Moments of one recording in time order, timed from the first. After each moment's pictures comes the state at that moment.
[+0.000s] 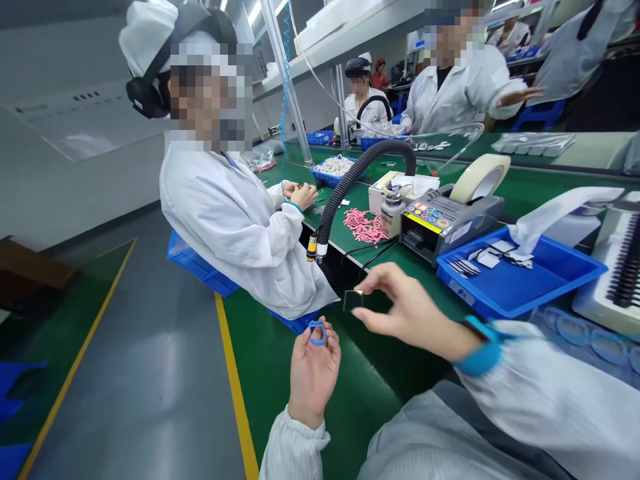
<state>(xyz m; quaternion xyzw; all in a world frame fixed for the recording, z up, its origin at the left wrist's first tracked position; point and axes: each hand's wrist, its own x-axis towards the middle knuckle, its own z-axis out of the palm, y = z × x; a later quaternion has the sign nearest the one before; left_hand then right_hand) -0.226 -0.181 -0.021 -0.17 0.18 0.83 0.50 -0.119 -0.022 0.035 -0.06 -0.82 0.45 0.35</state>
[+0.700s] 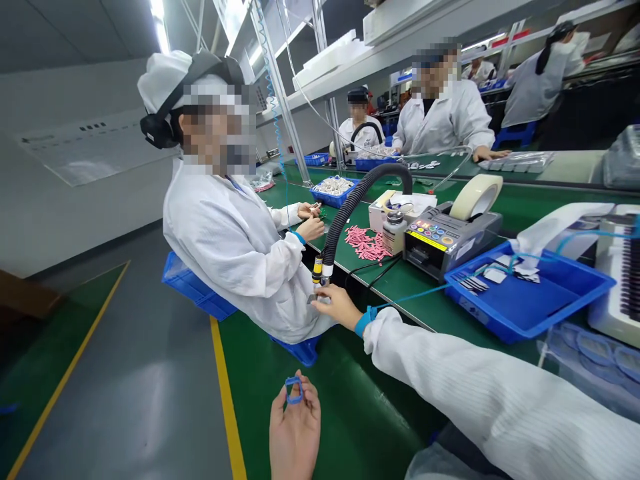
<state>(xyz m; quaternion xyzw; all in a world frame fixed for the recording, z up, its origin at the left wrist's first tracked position) -0.256 -0.240 -0.058 -0.22 0.22 0.86 0.40 -0.291 -0.006 -0.075 -0.13 -0.84 0.44 0.29</state>
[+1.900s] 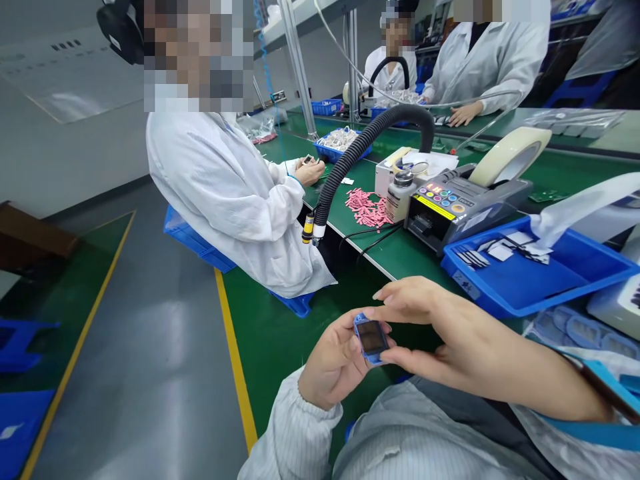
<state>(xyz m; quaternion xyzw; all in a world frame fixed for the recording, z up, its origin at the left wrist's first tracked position) -0.185 -0.156 0.006 0.16 0.25 0.74 0.60 -0.060 -0.013 0.067 0.07 -0.93 0.28 0.23</state>
